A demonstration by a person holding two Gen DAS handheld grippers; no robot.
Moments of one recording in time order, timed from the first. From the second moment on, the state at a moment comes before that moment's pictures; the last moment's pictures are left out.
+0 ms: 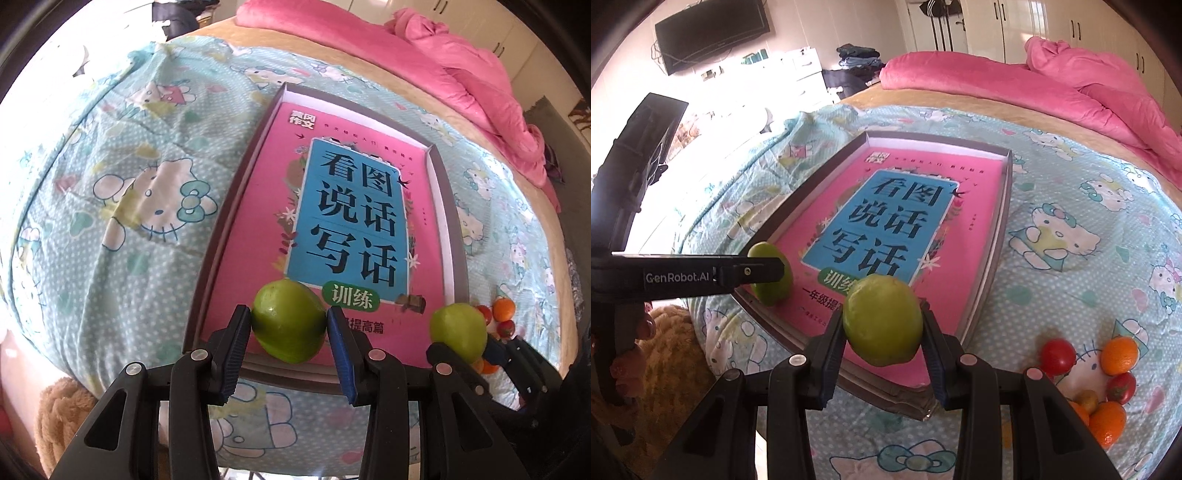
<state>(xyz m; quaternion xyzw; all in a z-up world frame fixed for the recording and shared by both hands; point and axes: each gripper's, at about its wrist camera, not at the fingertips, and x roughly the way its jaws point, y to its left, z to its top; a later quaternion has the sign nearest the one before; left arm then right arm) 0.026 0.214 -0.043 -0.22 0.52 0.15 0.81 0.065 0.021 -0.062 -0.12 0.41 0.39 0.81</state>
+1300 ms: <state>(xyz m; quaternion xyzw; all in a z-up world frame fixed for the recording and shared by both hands) 0.028 0.216 -0.035 -0.21 0.51 0.14 0.82 0.052 -0.001 -0.059 -0.10 0.41 0.40 0.82</state>
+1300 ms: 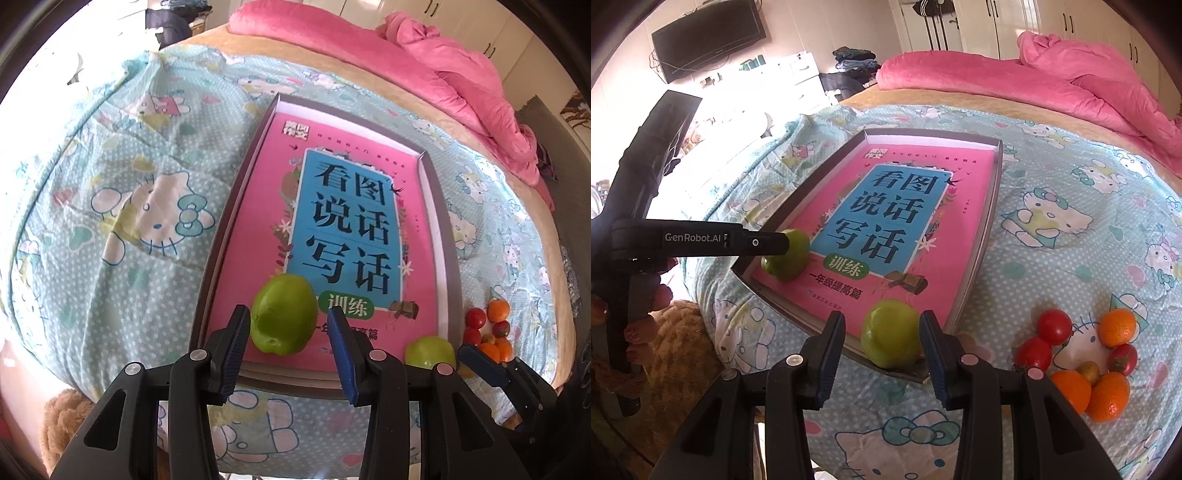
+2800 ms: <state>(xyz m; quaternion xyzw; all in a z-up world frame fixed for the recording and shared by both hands) 0.029 0.108 0.035 -0.11 0.46 0.05 0.88 0.058 -0.126 -0.007 -0.02 0.33 0.30 0.89</state>
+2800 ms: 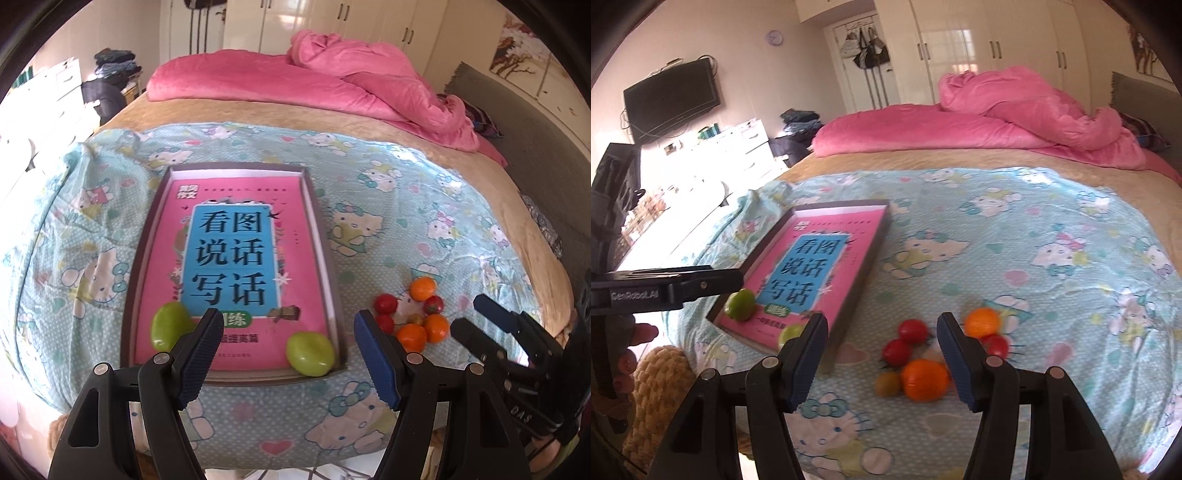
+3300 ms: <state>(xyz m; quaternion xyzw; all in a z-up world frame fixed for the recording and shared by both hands) 0.038 0.047 0.029 -0.07 0.48 0.00 0.88 0.076 -0.188 -0.014 0.03 0.34 0.25 0.91</state>
